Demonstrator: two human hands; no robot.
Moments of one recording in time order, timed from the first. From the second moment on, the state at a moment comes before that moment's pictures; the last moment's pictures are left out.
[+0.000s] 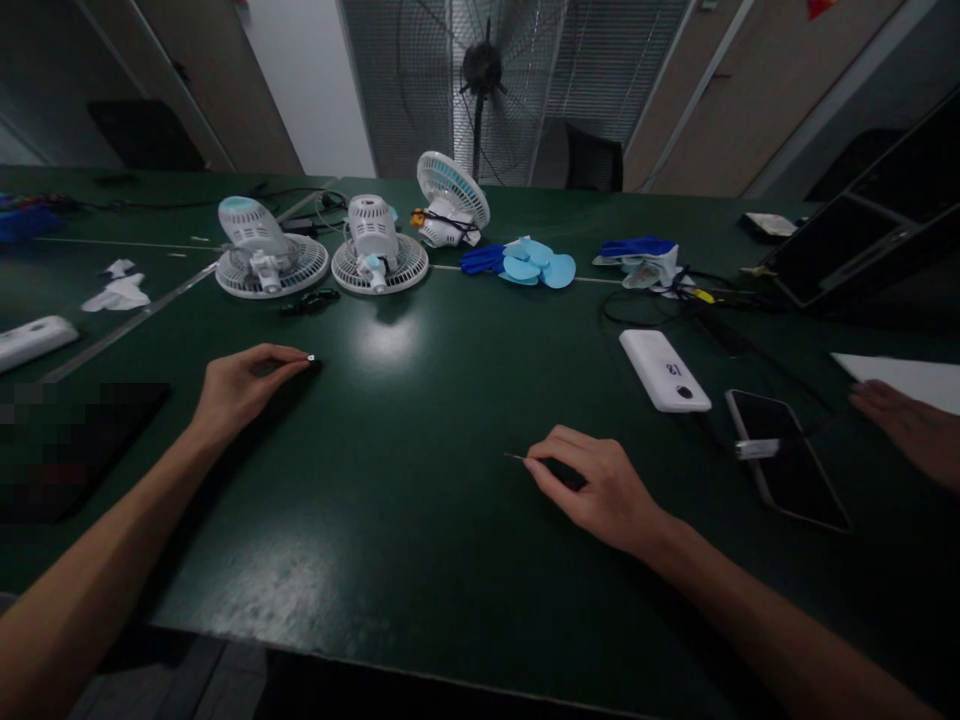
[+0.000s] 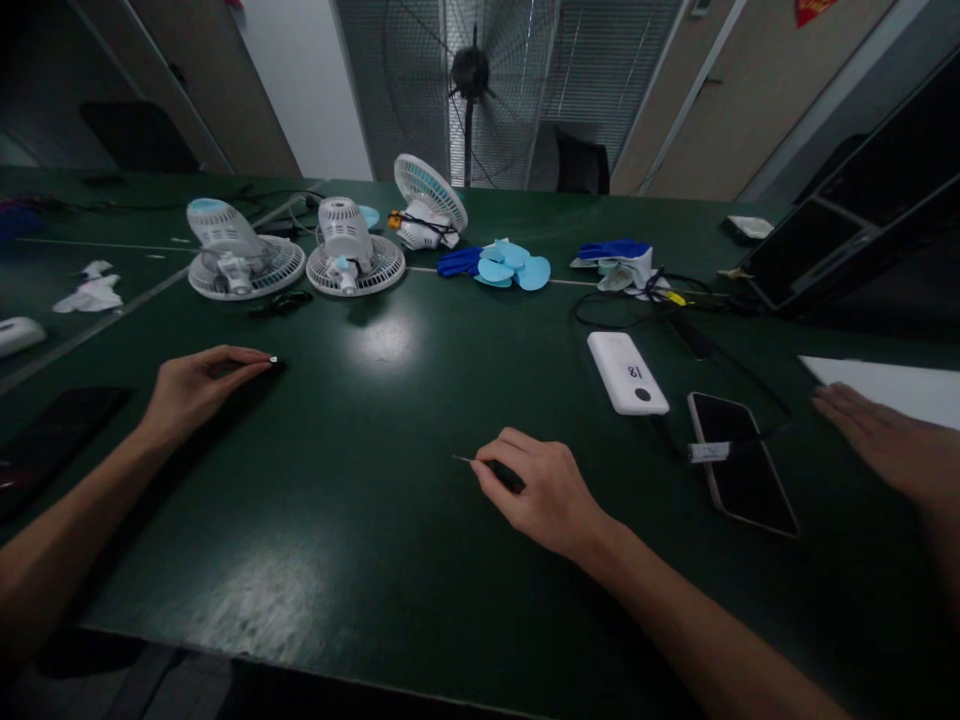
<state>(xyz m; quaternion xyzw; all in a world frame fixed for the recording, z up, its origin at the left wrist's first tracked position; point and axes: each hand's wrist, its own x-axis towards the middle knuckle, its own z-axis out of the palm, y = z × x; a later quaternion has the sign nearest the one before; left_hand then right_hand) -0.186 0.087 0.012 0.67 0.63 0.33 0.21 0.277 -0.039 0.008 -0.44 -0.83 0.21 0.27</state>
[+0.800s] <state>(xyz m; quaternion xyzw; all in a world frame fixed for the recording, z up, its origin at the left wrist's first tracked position) -0.161 0.077 0.005 0.82 0.51 0.25 0.08 0.275 -0.041 0.010 -0.44 -0.83 0.22 0.27</state>
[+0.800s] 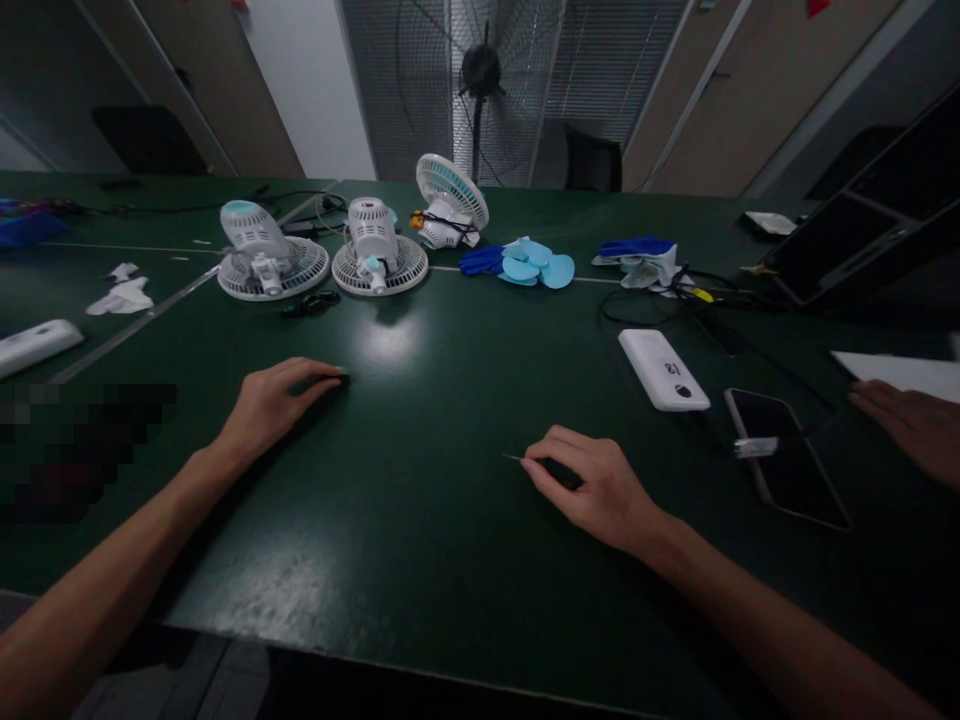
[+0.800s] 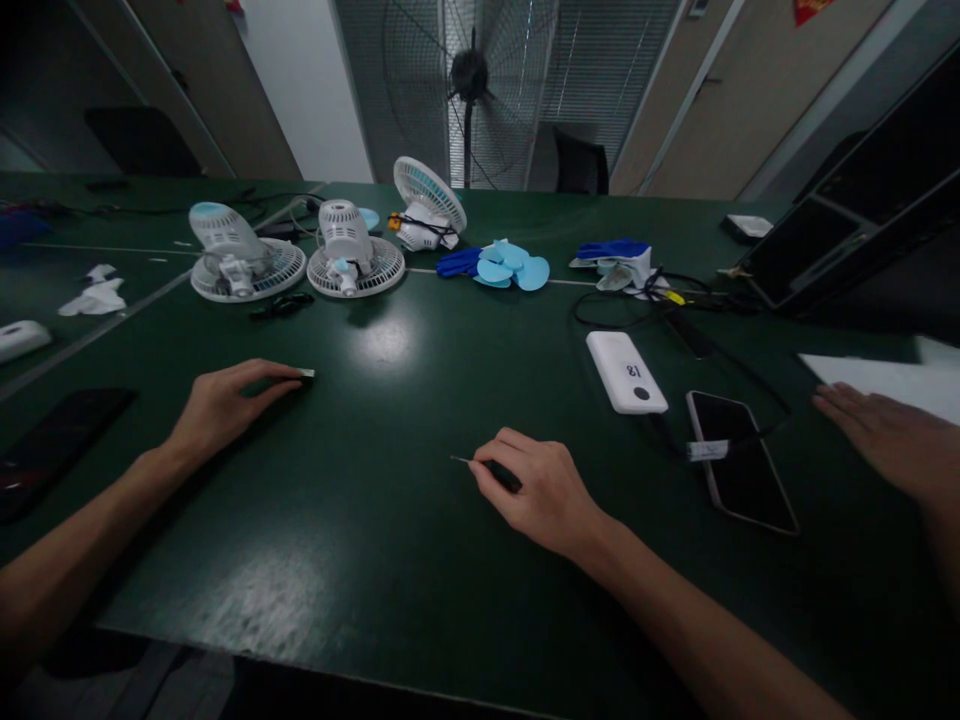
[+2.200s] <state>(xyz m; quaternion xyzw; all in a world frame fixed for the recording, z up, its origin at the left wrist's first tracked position) -0.195 0.106 0.015 0.77 0.58 0.27 -0.04 0.277 -0.041 0.005 -0.44 -0.83 0.23 0.26</state>
